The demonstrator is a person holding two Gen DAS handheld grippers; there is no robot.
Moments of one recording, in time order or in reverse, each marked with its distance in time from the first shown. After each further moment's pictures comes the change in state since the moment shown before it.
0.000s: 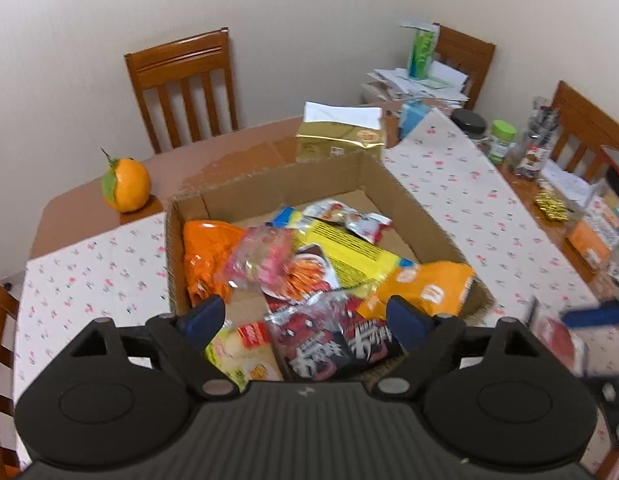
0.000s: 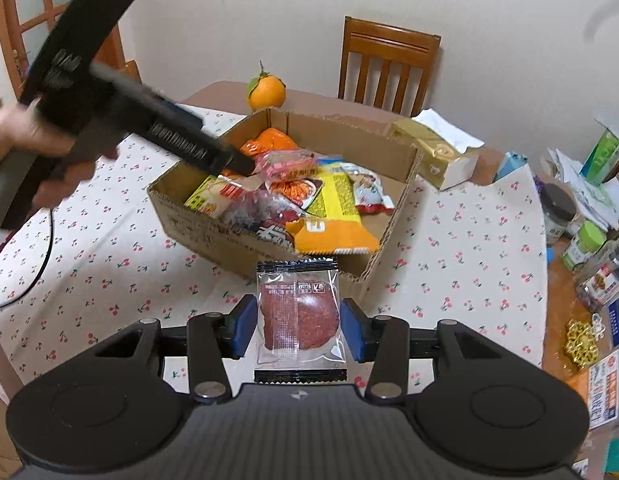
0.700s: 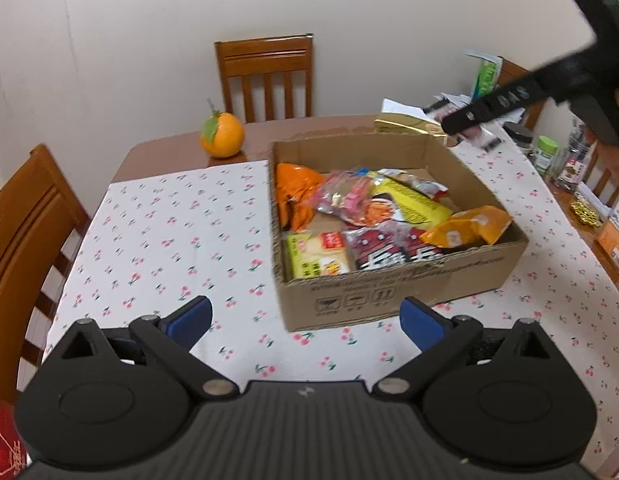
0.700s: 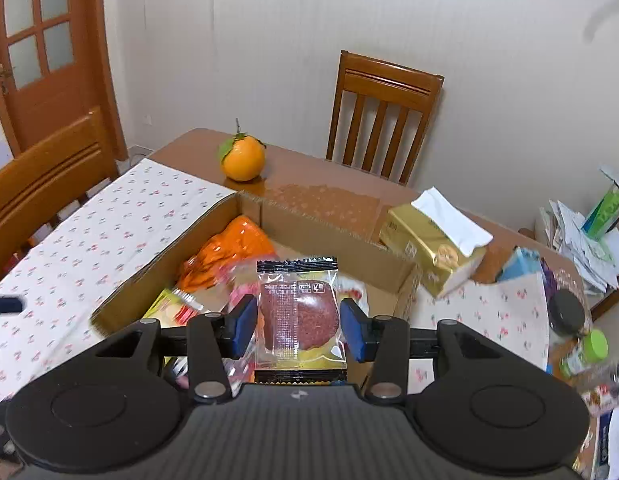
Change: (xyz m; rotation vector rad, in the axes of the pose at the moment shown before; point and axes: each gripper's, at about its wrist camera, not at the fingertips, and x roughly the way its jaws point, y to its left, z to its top) left arm -0.055 0.028 -0.094 -0.166 -0.067 0.170; right arm 0.070 -0.016 0.122 -0.034 -0.067 -0.042
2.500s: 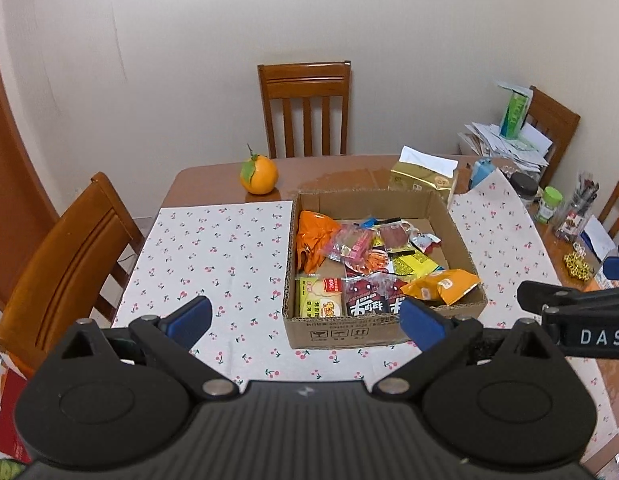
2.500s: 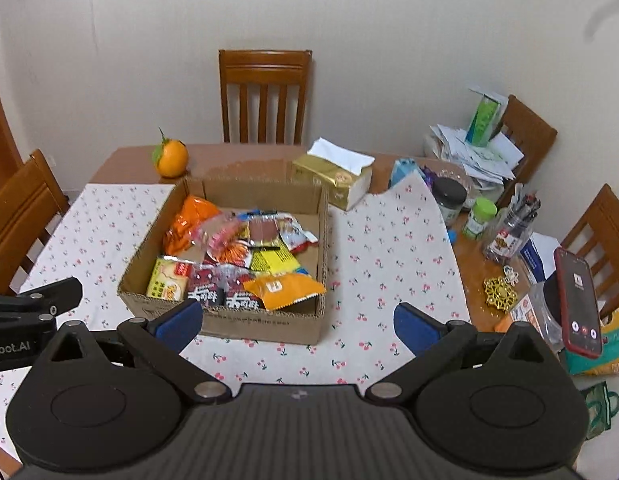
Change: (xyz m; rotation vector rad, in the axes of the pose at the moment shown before) left arm -0.098 -0.035 0.061 -0.083 -0.004 0.119; right arm -0.149 0.061 -0.067 0.317 0.027 -0.276
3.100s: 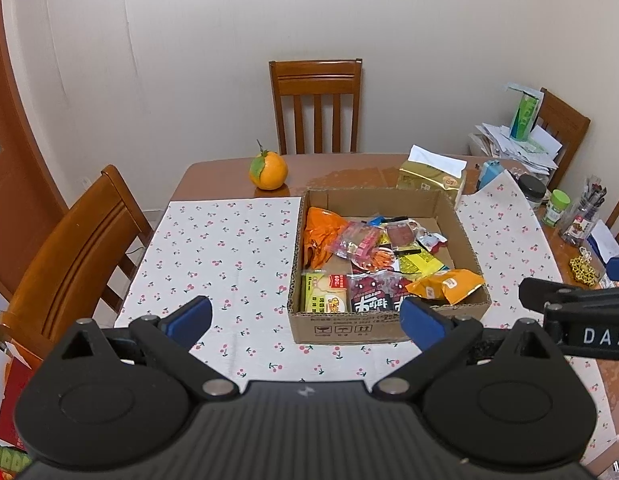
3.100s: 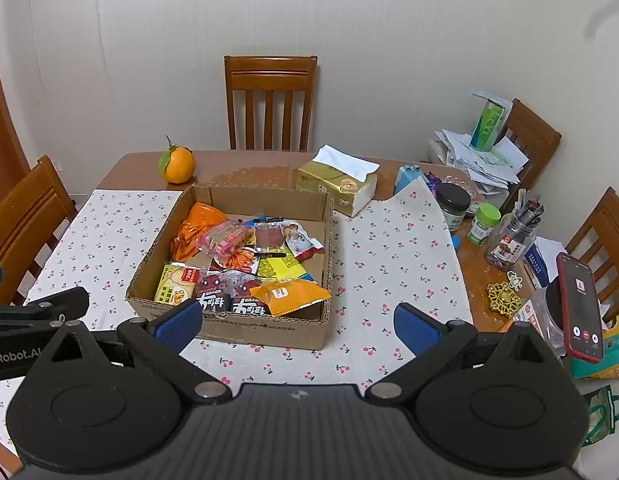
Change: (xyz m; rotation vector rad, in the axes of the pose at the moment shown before) left arm -0.003 -0.002 -0.002 -0.013 0.008 0.032; right arm -0.005 0.001 0.001 0.003 -0.011 0.018
